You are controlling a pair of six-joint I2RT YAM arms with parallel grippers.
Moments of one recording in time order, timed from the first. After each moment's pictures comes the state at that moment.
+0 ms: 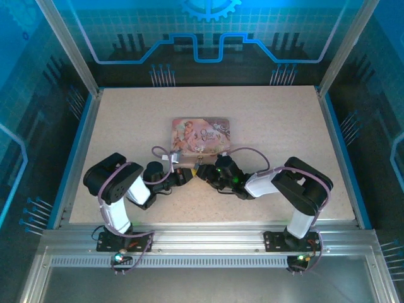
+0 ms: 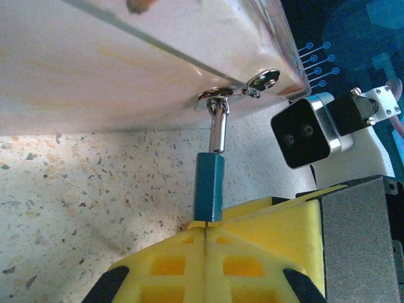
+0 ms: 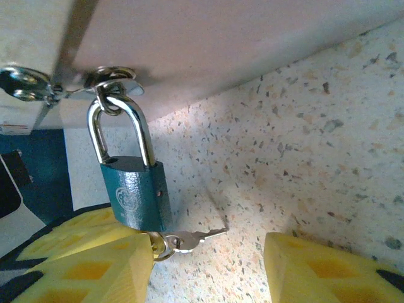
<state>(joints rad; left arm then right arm) -0.45 1.82 0.24 1.26 0.51 -0.89 0.83 1.74 0.61 0.54 -0.09 1.26</state>
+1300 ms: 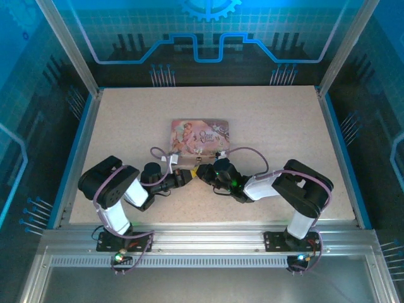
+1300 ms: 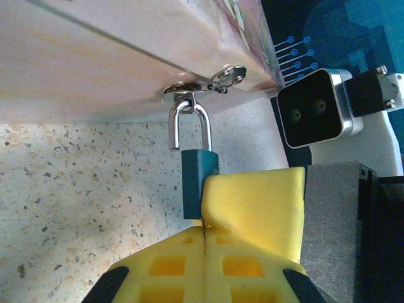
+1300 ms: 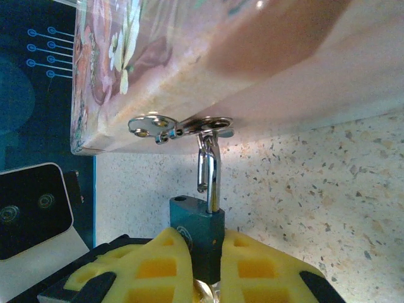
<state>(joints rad) -0.45 1.76 0.21 1.25 0.57 -0.95 0.89 1.73 0.61 0.63 0.02 1.24</state>
